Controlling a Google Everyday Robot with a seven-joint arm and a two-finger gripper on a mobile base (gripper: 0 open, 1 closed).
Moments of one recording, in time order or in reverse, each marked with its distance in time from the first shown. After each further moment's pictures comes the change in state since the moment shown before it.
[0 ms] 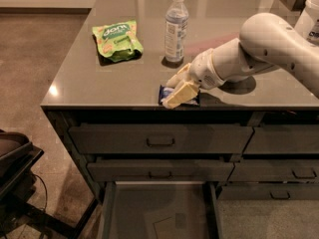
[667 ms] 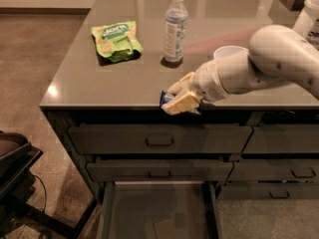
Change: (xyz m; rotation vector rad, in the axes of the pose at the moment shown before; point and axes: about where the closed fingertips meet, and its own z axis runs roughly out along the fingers) arm -0.001 0.037 -0.012 -0.004 -0.042 0.023
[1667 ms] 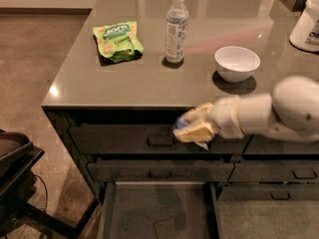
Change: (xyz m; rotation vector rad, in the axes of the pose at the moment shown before) arm 0.057 0.047 -0.012 0.082 -0.083 0.160
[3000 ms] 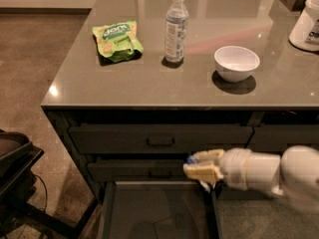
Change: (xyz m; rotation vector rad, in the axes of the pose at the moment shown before) arm 0.115 0.038 0.007 0.070 -0.074 0.340
